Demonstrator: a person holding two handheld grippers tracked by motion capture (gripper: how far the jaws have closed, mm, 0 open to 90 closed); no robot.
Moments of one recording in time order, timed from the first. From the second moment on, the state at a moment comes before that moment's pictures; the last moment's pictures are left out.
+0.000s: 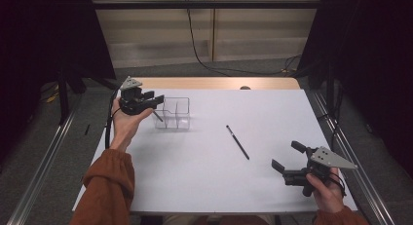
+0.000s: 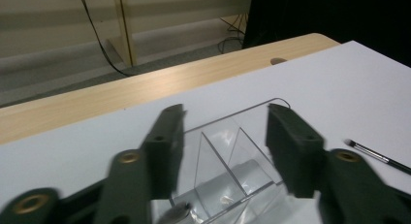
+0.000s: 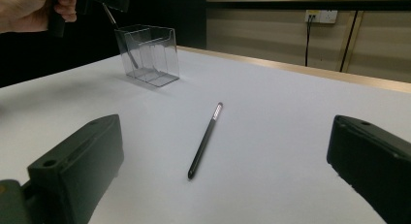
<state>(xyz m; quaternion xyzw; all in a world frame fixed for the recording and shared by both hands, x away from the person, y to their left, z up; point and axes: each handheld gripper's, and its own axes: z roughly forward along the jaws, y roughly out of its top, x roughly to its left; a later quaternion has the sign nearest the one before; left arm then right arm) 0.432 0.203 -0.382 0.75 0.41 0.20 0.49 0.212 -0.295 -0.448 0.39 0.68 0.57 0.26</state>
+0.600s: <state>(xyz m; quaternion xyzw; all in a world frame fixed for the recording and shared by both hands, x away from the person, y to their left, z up) 0.425 0.217 -0.389 0.73 0.42 0.20 0.50 0.212 -0.294 -0.448 0.39 0.68 0.57 0.26</state>
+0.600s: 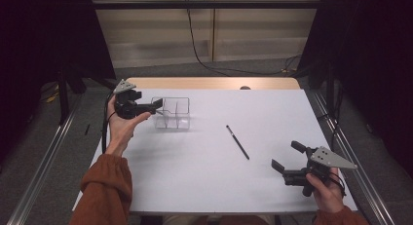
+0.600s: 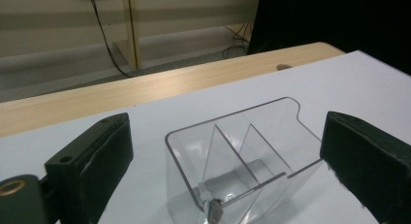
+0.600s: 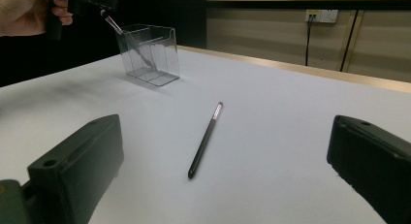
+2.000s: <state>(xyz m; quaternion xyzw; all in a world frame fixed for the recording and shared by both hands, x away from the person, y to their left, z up) 0.317 0.239 -0.401 0.71 0.37 0.24 0.55 0.214 -0.293 -0.449 0.39 0.68 0.56 0.26</state>
